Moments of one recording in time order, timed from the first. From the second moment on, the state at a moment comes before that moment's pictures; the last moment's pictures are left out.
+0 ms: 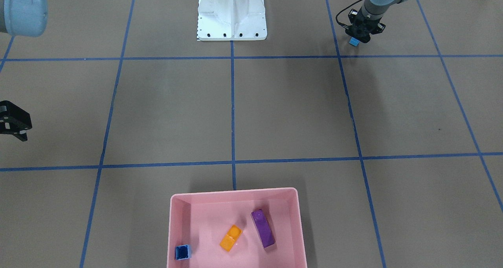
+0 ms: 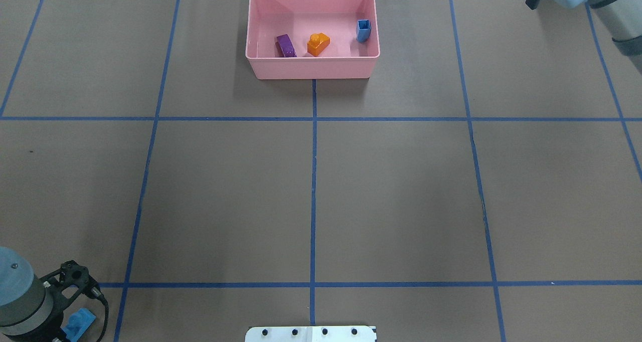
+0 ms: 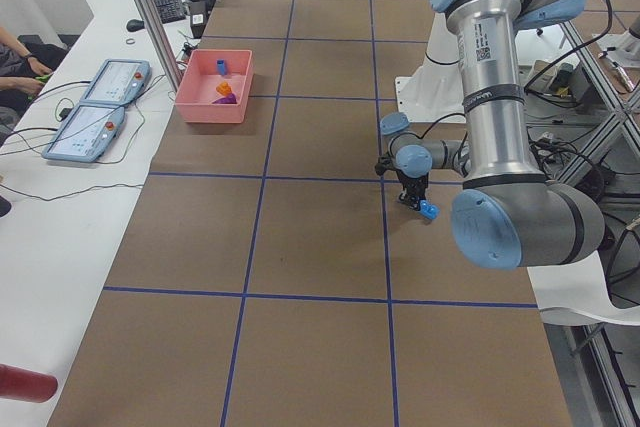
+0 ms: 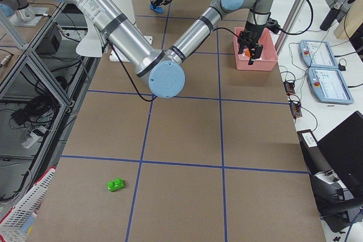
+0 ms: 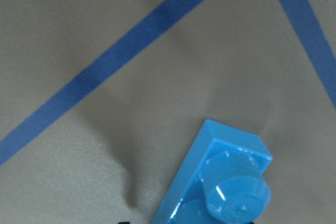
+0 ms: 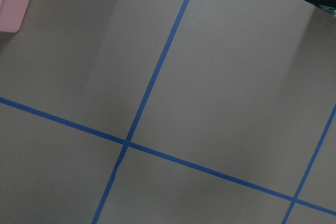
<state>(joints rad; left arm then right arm) -0.22 -1.25 -2.12 -1.82 -2.06 -0.70 1.24 -0.81 1.64 -2.22 2.13 0.00</state>
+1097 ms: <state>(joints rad) -0.58 -1.28 -2.32 -1.72 -2.19 -0.83 1.26 -1.43 1.82 -1.91 2.22 -0.11</state>
